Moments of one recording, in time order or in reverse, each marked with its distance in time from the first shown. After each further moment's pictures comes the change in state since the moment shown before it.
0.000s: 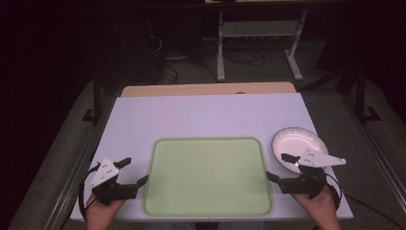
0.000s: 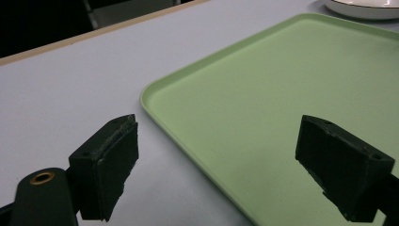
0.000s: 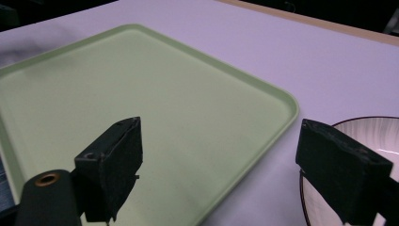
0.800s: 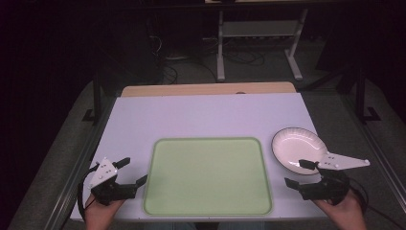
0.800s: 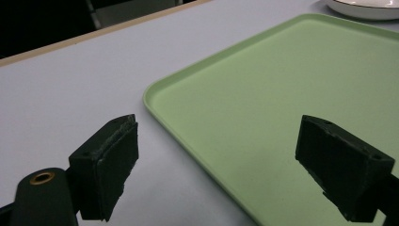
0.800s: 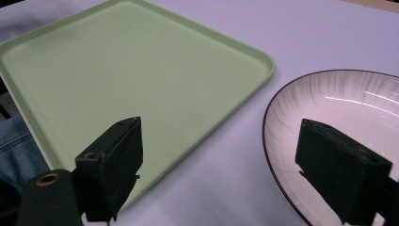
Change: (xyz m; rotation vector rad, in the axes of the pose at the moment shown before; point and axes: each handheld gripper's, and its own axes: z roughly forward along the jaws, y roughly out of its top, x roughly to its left) left arm 0.001 0.000 -0.002 0.000 0.008 -0.003; right arm -0.019 -0.009 -0.042 0.096 0.001 0.030
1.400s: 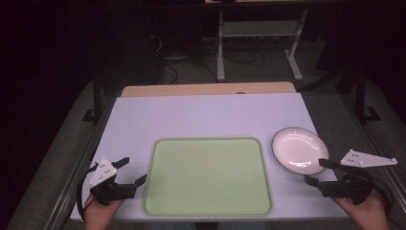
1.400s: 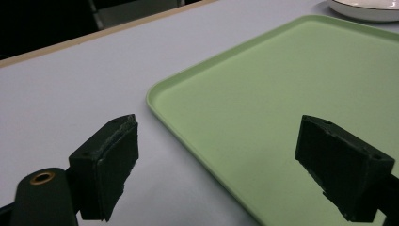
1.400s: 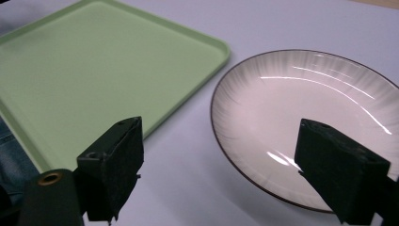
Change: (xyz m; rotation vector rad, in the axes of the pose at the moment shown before) left arm 0.001 0.000 -0.001 -0.003 0.009 -0.003; right arm -0.031 -0.008 -0.033 0.012 -0.066 0.063
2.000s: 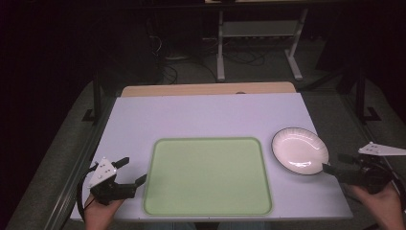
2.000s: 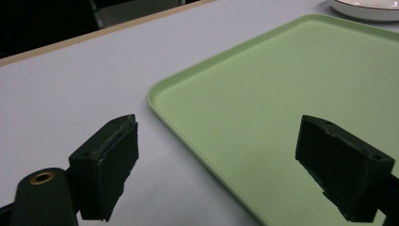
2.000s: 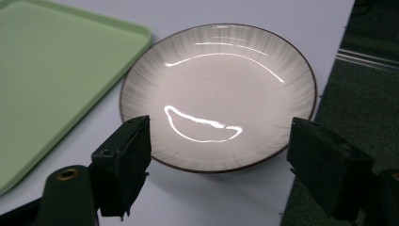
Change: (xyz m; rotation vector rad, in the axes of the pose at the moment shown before) left arm 0.001 0.000 0.001 0.004 0.001 -0.003; right arm -0.059 -0.011 -0.009 0.045 -0.123 0.135
